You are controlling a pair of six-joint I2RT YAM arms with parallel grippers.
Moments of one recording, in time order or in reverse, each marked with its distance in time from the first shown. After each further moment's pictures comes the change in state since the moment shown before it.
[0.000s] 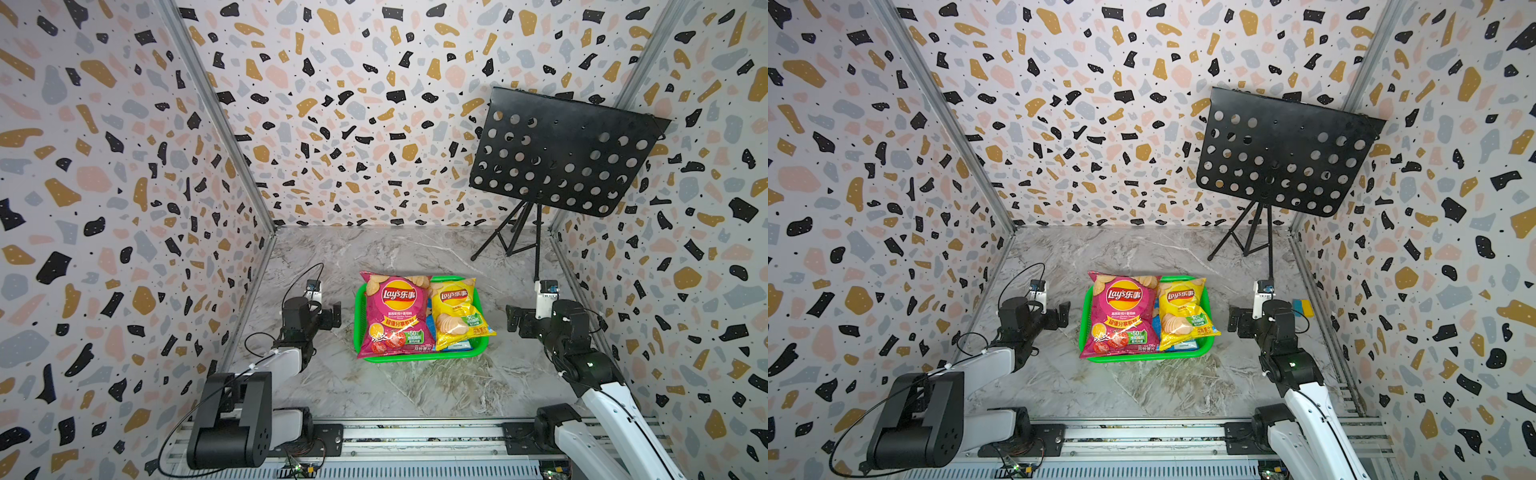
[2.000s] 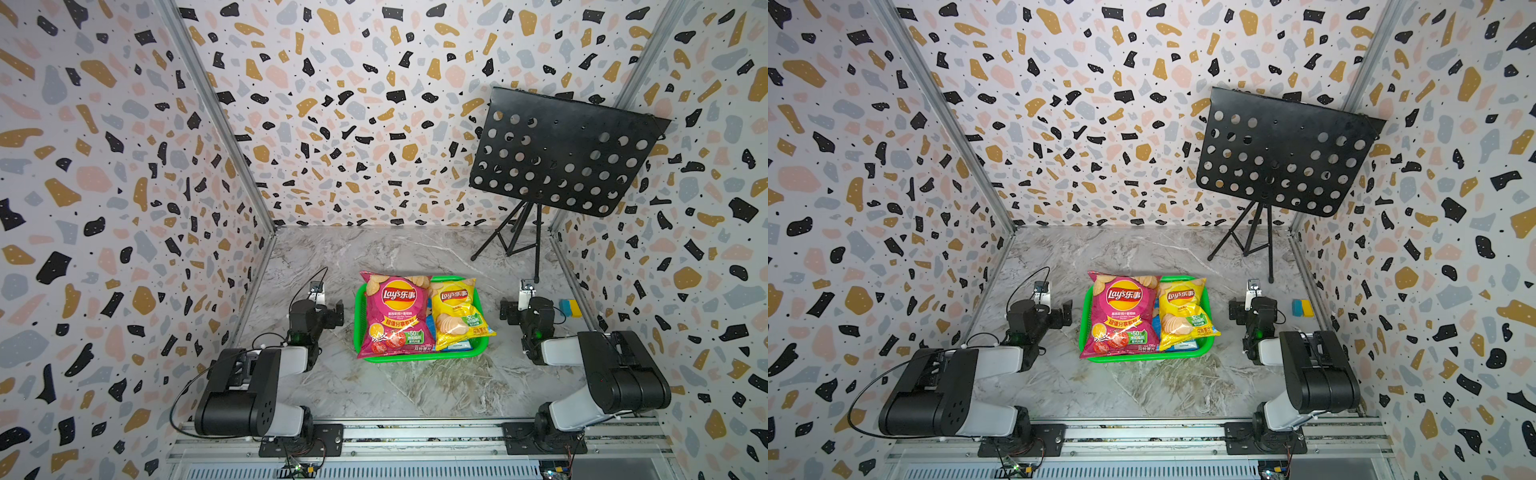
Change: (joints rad) left arm -0.049 0.135 -0.021 0.195 -0.096 -0.013; right arm -0.137 0.879 -0.237 1.198 0.091 -0.232
